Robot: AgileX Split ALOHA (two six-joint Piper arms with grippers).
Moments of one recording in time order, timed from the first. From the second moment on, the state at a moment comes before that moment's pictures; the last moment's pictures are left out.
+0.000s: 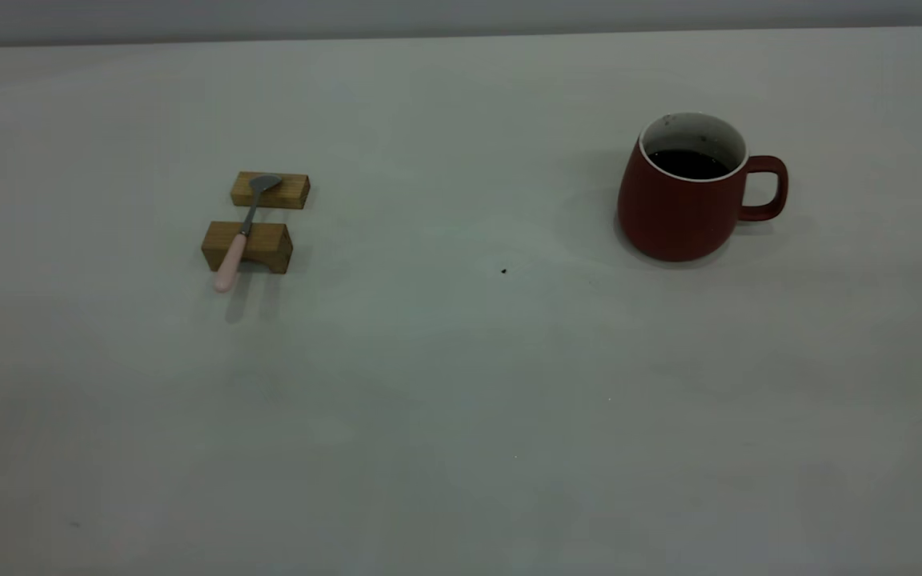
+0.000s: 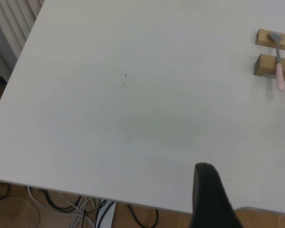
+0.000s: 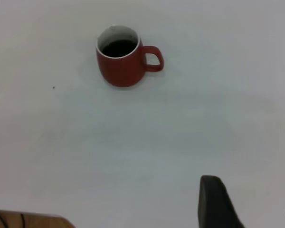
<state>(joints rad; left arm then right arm) 0.06 -0.03 -0.49 0.11 1.14 -0.11 0.16 0.02 -0.47 0.00 1.14 0.07</state>
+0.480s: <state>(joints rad) 0.06 -0.03 -0.49 0.11 1.14 -0.11 0.16 0.17 -0.48 0.05 1.05 -0.02</state>
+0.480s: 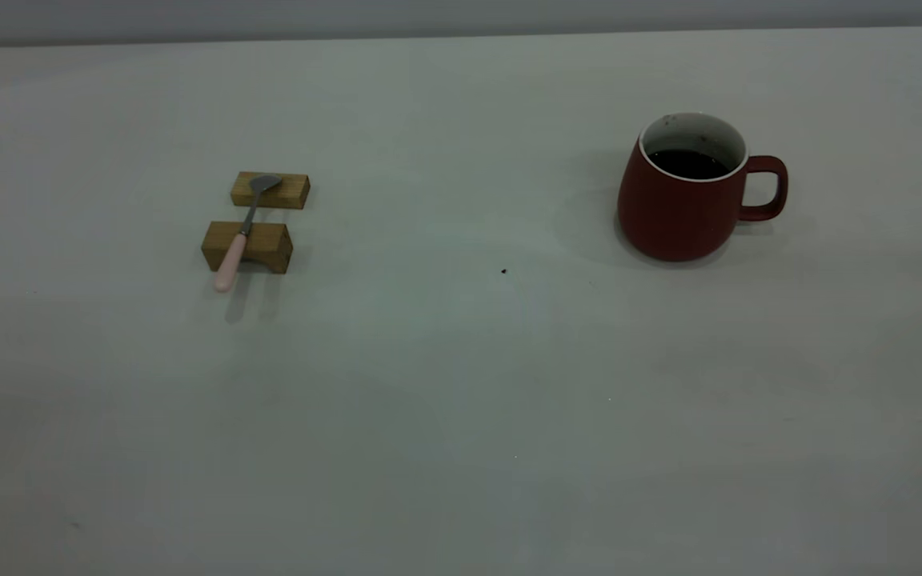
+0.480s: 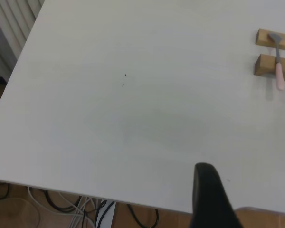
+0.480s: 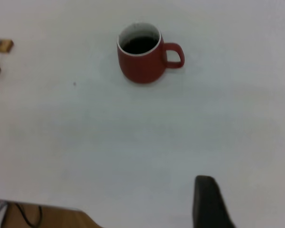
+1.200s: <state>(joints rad) 0.06 -0.03 -0.49 0.11 1.14 -0.11 0.16 1.31 -0.58 0.03 0.21 -0.40</state>
